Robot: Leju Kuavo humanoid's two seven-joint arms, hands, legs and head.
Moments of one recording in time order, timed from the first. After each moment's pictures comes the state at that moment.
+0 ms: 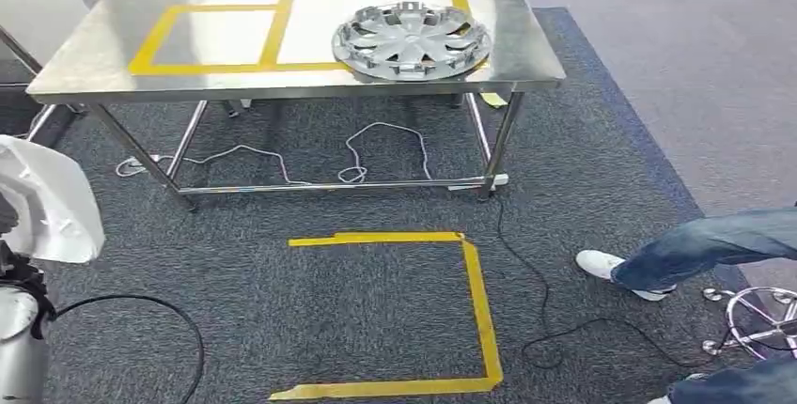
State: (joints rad) left arm -0.15 0.13 0.08 -1.71 -0.42 0.55 -0.44; right arm -0.06 0.18 -1.33 -0.25 1.22 -0.07 -0.26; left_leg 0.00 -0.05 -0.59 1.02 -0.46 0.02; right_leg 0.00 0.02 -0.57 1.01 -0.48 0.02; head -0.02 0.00
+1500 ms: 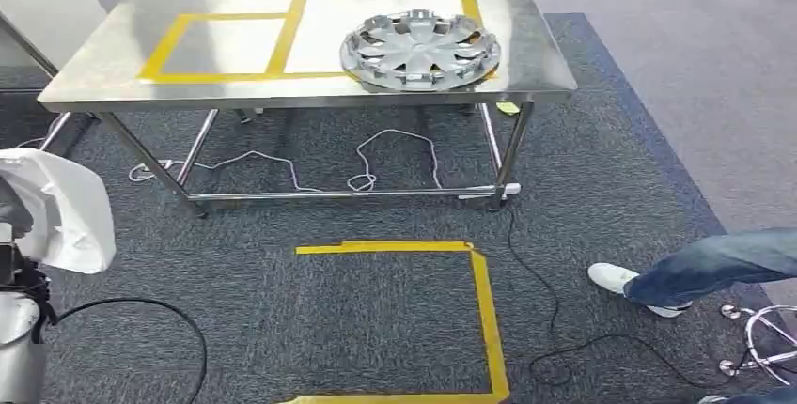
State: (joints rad) left arm -0.13 0.14 0.06 -1.71 -0.40 0.50 -0.46; right arm -0.05 0.18 -1.35 -0.25 1.22 -0.06 -0.26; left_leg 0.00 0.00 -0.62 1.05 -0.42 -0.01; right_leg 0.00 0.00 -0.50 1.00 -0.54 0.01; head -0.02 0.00
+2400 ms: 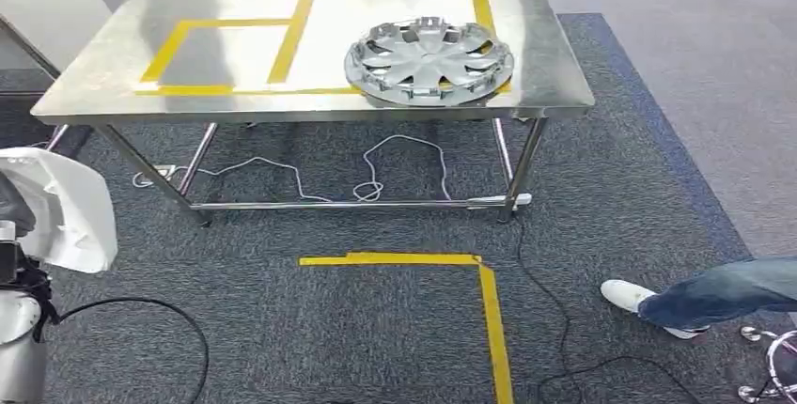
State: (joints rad) left arm -0.14 0.14 0.06 -1.71 -0.40 0.49 -0.46; right arm -0.05 0.18 -1.35 -0.25 1.22 -0.06 -0.26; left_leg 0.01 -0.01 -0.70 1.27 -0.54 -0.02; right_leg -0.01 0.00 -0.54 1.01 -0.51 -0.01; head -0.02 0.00
